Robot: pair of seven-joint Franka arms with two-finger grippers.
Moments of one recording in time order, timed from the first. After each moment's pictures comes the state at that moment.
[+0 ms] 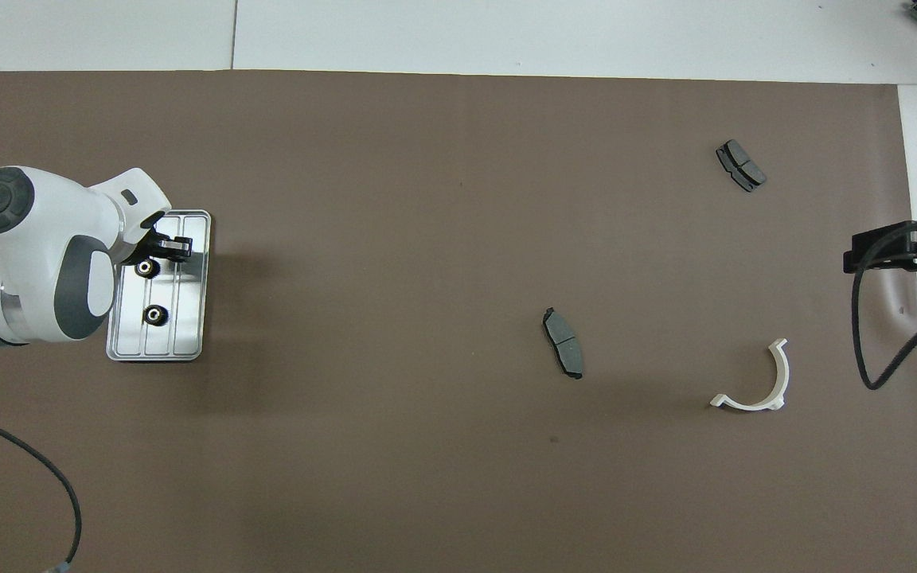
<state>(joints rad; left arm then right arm) 0.00 0.35 -0.02 -1.97 0.02 2.41 0.13 0.04 -0.05 -0.09 -1.64 -0.01 1.60 0.08</state>
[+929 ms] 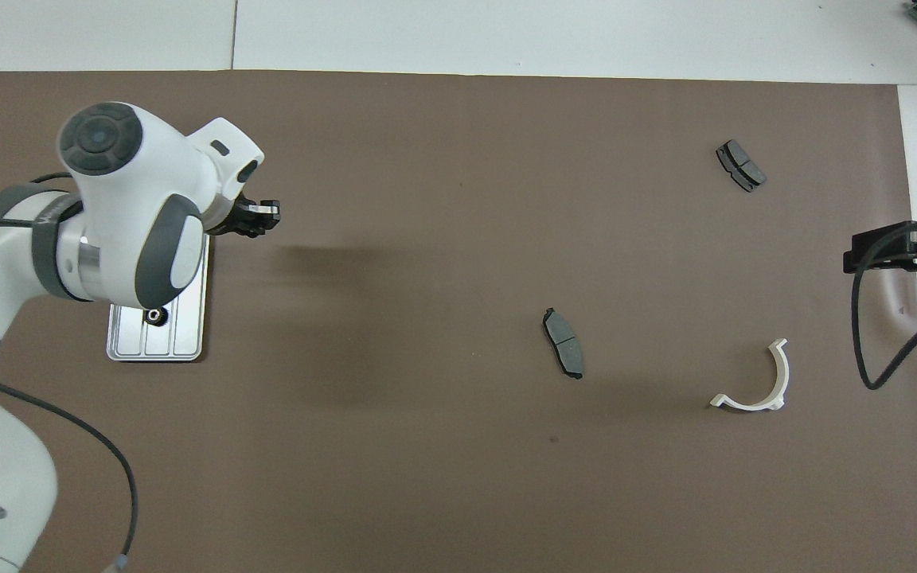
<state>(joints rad) -0.48 0.36 -0.03 -1.76 0.02 2.22 -0.49 0.04 -0.05 -0.09 -1.64 -0.01 1.60 0.08</state>
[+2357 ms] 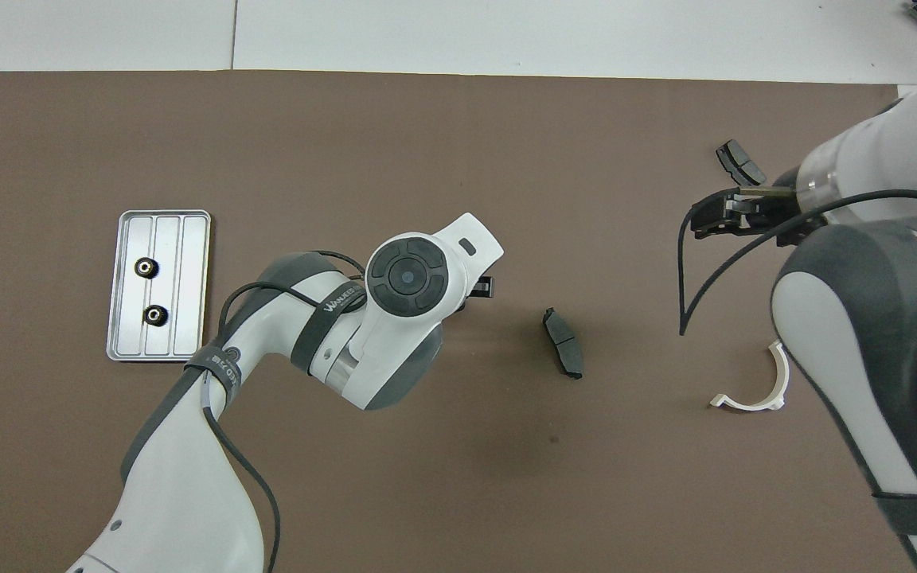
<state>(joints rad) -0.29 0.31 0.02 -1.77 0.02 2.20 -0.45 0.09 0.23 0.27 -1.69 -0.05 1.97 0.52</state>
